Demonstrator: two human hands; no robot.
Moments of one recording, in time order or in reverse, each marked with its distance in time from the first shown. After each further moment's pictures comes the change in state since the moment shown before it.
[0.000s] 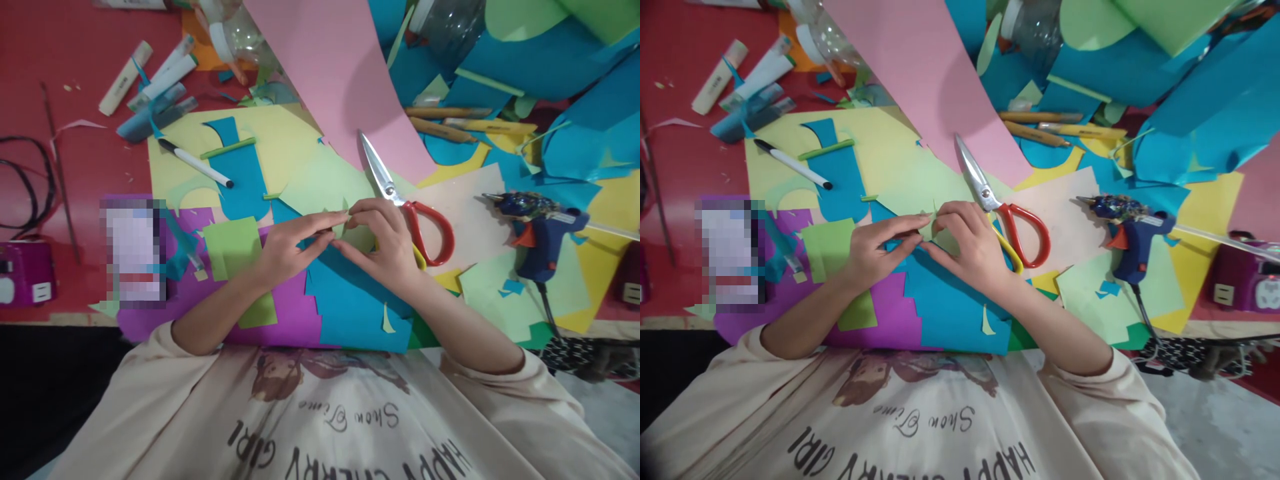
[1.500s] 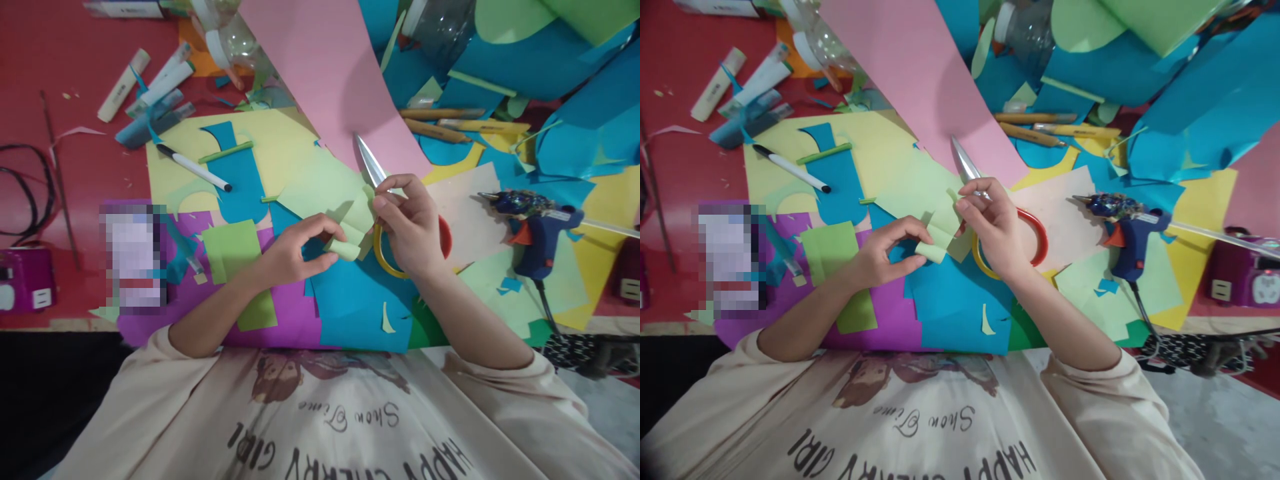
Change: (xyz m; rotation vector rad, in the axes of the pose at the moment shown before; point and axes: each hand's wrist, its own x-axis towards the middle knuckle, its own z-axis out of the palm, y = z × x) left_hand 0.008 0.002 -0.008 -0.296 -0.306 -0.181; right_hand 0.010 0.011 -0.010 0.627 0.030 0.654
